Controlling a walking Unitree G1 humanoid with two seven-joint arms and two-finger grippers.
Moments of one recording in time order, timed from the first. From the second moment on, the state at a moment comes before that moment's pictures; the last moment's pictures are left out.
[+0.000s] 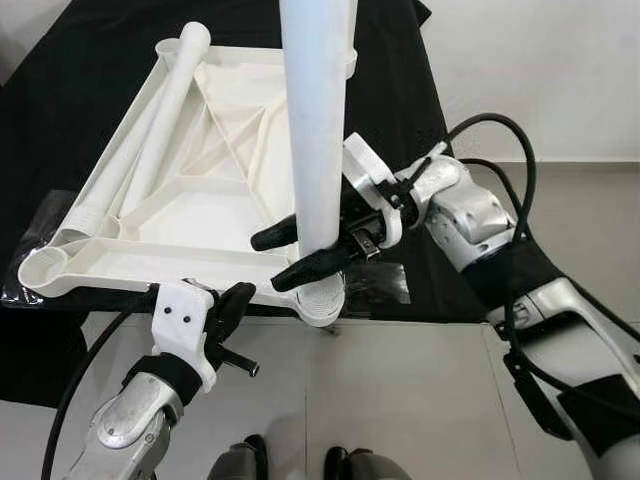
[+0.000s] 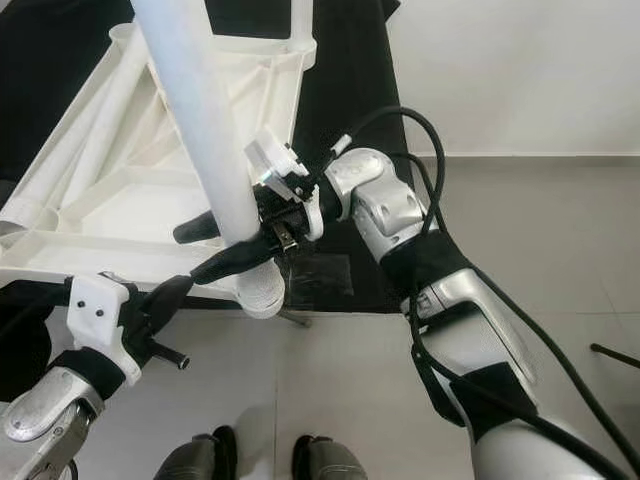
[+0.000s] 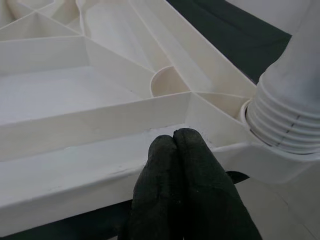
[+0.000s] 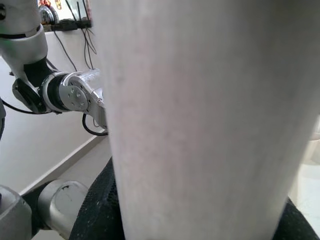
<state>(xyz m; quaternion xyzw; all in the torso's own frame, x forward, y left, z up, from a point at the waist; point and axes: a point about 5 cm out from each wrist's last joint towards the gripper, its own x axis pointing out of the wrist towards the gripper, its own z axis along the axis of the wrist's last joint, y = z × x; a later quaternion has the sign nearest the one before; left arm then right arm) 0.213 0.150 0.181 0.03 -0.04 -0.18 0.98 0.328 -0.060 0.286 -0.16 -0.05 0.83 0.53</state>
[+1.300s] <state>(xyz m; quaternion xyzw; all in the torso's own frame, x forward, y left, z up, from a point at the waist) 0.208 0.149 0.182 0.03 -0.05 -0.18 0.98 0.334 -0.066 0.277 -0.14 -0.07 0.83 0.54</state>
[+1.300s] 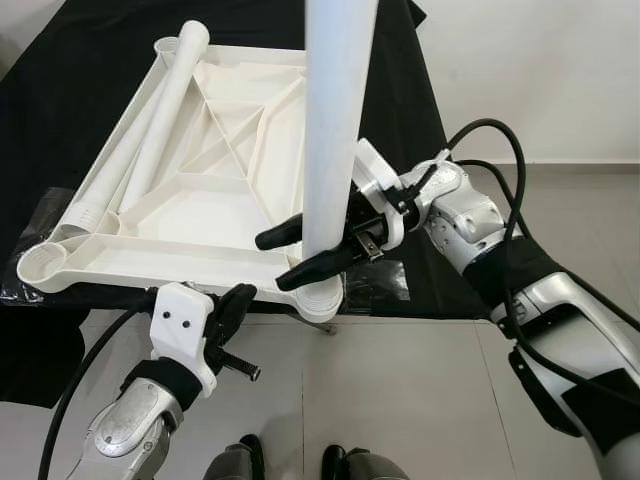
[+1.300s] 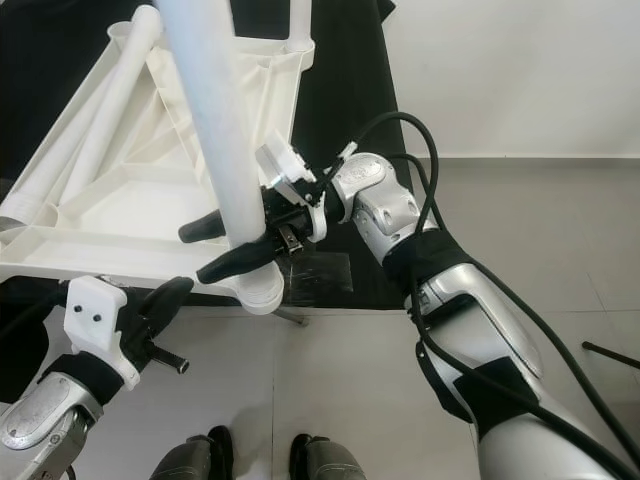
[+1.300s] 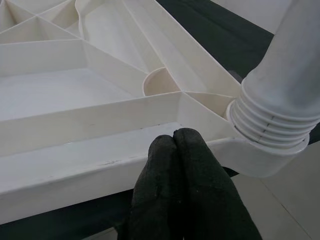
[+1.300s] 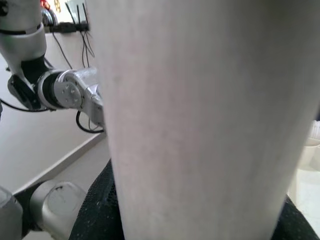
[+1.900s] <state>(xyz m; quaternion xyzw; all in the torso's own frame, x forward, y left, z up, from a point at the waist) 0.210 0.148 0.184 0.03 -0.06 -0.18 0.98 0.340 -0.066 0.271 -0.14 -0.06 0.80 0.58</state>
